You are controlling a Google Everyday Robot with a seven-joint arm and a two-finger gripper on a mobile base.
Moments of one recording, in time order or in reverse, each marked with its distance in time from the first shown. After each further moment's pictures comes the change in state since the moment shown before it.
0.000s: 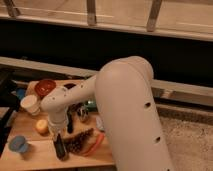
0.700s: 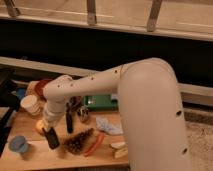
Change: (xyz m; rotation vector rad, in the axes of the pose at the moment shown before) arm -0.037 0.032 -0.074 -0.163 -0.163 -0.216
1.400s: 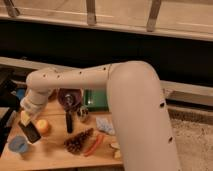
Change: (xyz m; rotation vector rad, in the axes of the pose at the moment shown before) arm -0.067 0.064 -0.005 -0.122 -0.070 -0.215
